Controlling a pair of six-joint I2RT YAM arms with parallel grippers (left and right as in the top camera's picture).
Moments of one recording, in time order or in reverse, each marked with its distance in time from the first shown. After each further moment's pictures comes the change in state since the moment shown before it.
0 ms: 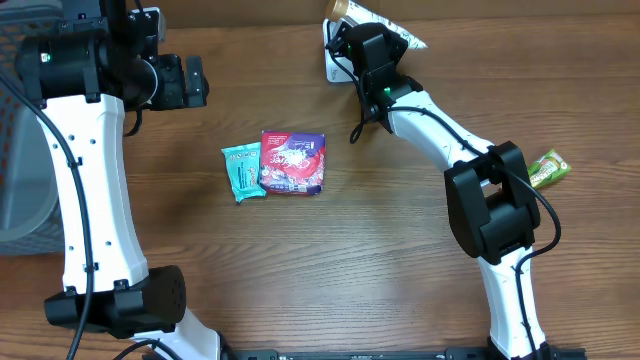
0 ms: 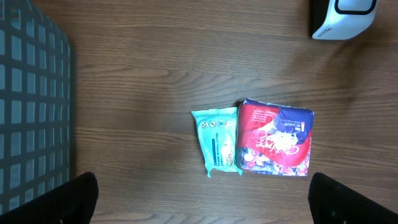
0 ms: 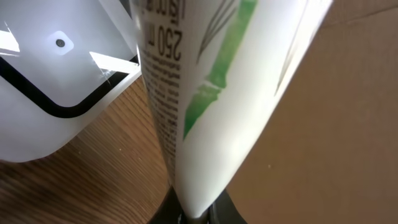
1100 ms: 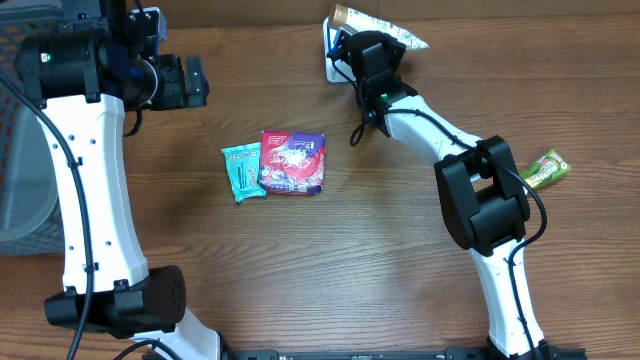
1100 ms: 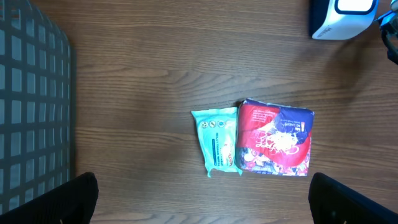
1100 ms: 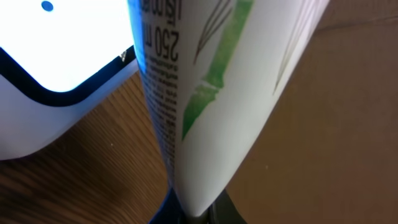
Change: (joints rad) left arm 0.000 0.000 0.000 0.000 0.000 0.000; right arm -0.005 0.078 0.000 0.107 0.060 -0.122
